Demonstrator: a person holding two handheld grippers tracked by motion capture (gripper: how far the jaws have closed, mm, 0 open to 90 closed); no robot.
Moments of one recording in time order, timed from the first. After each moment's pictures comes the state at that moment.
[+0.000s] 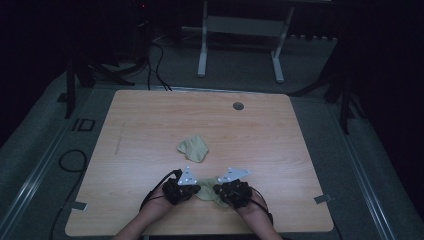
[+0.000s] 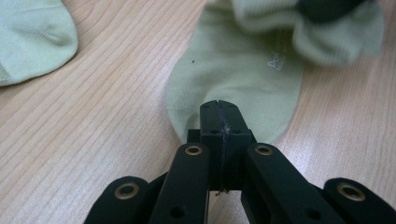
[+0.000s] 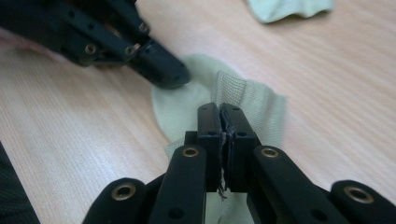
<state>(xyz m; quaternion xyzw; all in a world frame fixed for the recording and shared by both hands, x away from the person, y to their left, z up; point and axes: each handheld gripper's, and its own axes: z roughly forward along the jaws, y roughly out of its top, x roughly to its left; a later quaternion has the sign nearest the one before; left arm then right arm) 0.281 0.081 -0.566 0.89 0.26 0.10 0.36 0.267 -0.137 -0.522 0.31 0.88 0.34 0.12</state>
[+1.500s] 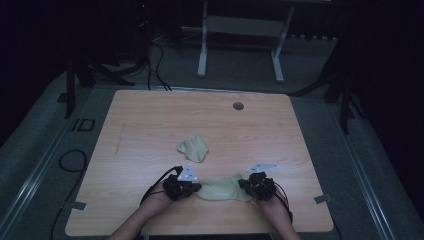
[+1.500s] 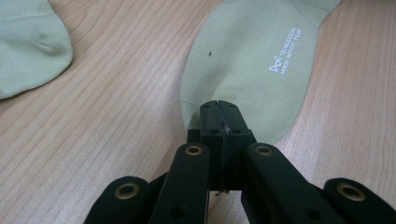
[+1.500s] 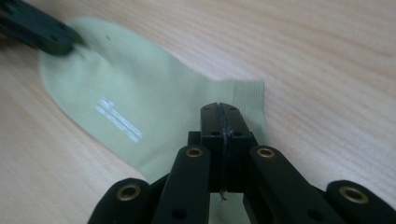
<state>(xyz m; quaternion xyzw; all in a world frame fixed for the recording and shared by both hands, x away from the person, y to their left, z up) 0.292 0.081 -0.565 0.90 0.24 0.08 0.37 0.295 -0.205 -0.545 0.41 0.84 0.33 0.11</state>
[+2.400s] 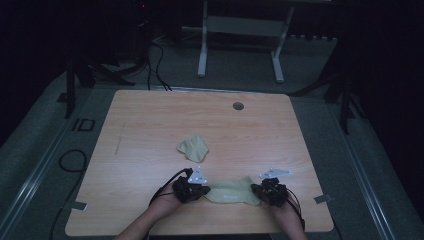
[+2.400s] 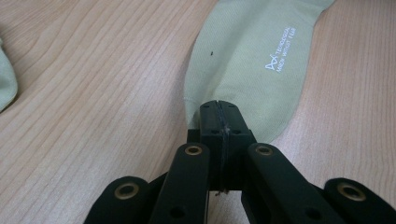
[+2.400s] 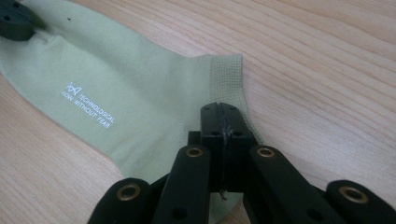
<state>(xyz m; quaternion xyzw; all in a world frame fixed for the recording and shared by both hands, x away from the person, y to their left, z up) 0.289 0.055 -0.565 0.90 0.22 0.07 0.37 0.283 -0.241 -0.554 0.44 0.83 0.31 0.13</state>
